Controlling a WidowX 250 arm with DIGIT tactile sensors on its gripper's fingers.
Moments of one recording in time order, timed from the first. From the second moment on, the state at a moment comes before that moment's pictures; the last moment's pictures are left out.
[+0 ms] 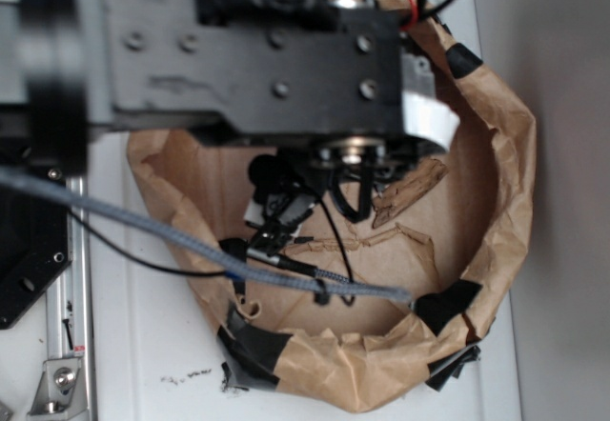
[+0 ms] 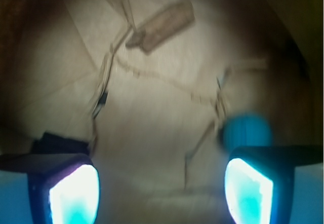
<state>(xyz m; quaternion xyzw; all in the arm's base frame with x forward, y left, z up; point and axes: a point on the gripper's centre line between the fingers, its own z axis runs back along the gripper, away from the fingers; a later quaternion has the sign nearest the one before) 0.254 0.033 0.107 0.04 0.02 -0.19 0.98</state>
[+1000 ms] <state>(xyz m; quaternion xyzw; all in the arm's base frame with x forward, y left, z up) 0.273 0.090 0.051 0.04 -0.05 -0.44 0.89</state>
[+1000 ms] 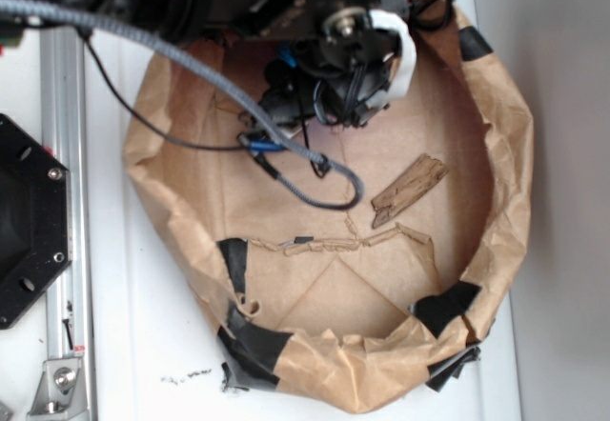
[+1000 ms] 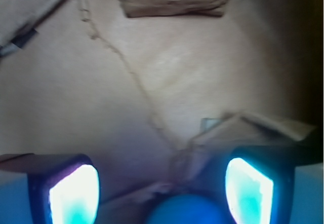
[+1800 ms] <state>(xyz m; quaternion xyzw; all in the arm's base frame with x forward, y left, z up) 0.276 0.107 0.055 0.12 -0.02 -0.46 0.88</state>
